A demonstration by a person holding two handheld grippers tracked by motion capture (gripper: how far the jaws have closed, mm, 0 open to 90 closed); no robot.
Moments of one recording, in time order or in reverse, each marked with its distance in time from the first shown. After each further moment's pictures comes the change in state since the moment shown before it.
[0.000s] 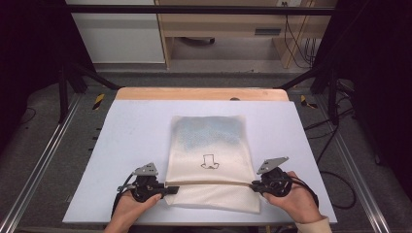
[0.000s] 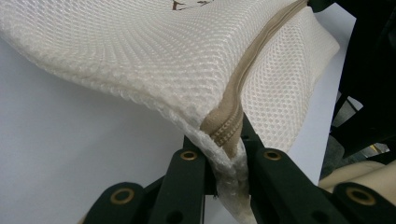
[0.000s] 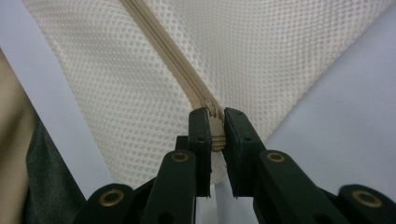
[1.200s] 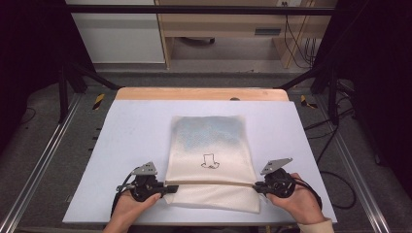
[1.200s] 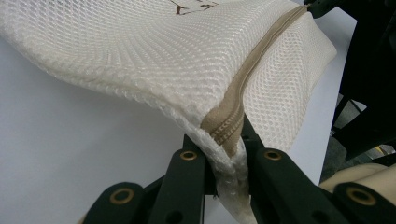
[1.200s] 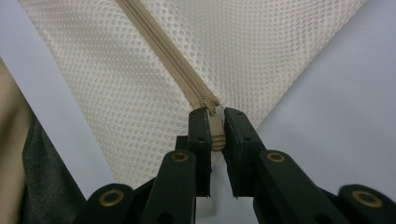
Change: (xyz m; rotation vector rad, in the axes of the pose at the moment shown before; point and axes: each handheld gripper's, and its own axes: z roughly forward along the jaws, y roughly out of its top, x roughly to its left) left arm -0.001 0.003 -0.003 -0.011 0.011 0.011; right arm -0.005 -0.009 -0.002 0.006 -0.006 0.017
